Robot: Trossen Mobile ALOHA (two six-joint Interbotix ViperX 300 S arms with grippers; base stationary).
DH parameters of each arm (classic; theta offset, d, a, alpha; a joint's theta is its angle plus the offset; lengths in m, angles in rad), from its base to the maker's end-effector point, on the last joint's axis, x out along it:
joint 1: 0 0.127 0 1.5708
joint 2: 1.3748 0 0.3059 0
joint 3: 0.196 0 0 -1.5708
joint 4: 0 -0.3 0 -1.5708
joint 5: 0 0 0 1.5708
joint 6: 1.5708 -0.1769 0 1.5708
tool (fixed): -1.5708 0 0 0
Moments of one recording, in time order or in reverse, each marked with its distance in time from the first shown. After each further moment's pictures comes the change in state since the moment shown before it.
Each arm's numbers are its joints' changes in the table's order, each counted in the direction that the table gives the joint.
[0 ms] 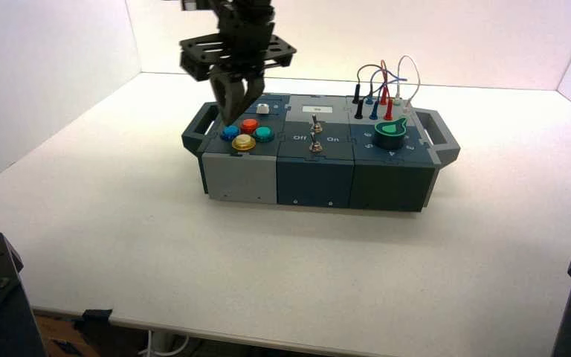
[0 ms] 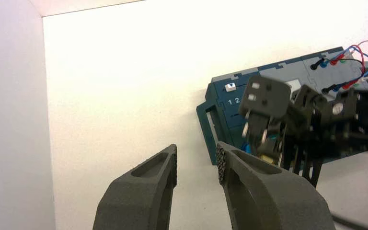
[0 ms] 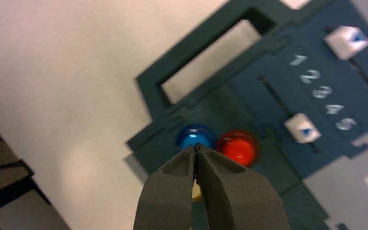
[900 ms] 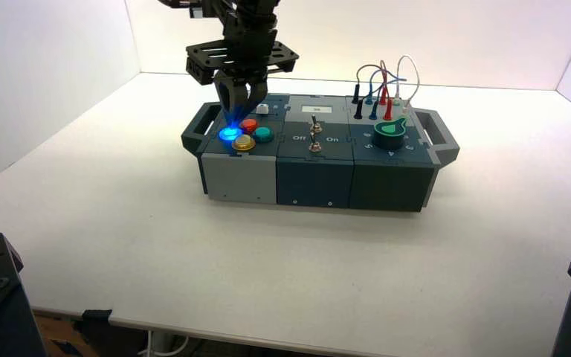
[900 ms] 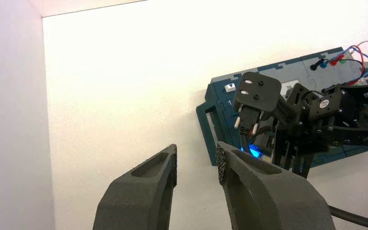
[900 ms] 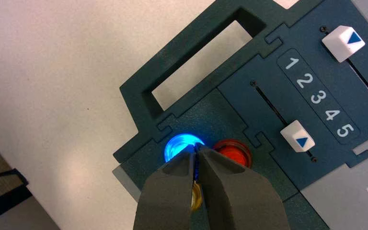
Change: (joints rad) left arm 0.000 -0.003 0.000 0.000 -0.002 0.000; right arm 0.002 -0.046 0.028 -0.015 0.003 0.000
